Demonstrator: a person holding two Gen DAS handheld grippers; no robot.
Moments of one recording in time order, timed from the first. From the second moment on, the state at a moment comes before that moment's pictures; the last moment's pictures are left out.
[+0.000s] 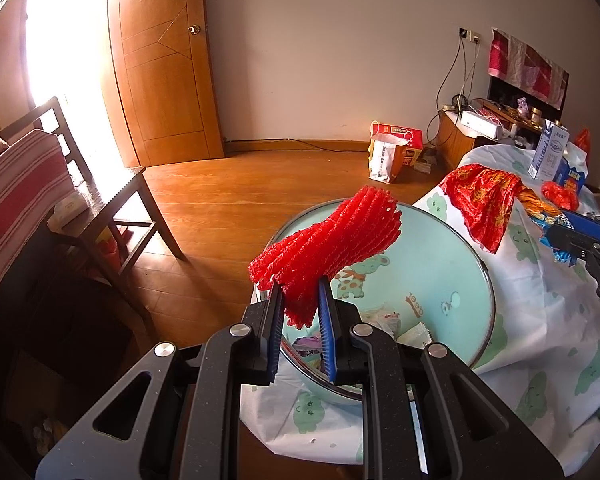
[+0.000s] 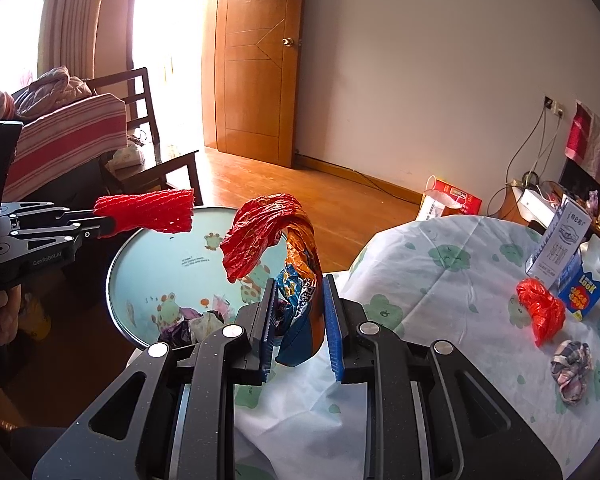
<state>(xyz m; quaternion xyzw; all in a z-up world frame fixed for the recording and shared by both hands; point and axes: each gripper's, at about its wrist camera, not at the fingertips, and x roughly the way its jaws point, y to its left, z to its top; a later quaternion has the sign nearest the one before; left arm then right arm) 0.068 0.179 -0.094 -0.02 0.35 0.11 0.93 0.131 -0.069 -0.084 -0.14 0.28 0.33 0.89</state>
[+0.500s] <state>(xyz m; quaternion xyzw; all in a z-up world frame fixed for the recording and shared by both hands) 0.066 0.185 -0.092 -0.03 0.35 0.11 0.93 0.130 -0.062 -0.081 -0.14 0.28 0.34 0.89</state>
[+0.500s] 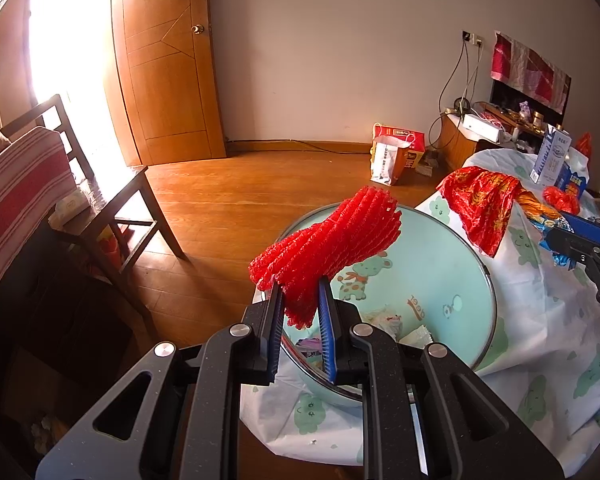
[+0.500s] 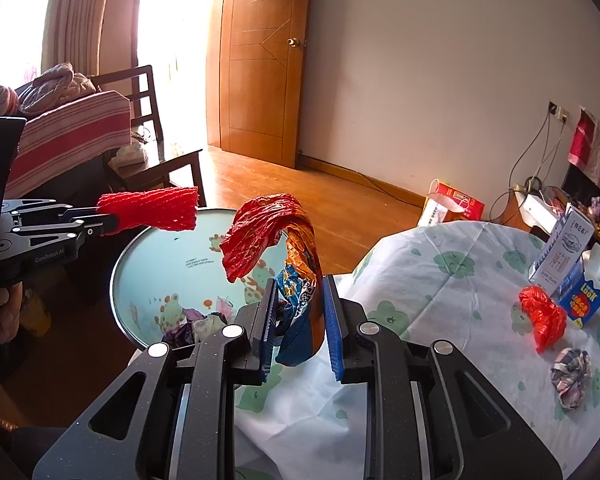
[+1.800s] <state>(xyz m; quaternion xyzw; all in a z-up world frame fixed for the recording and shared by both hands) 0.100 0.115 -0.118 -0.01 0.37 0.06 0.93 0.183 -0.257 -0.086 -0.09 0.33 0.10 0.94</state>
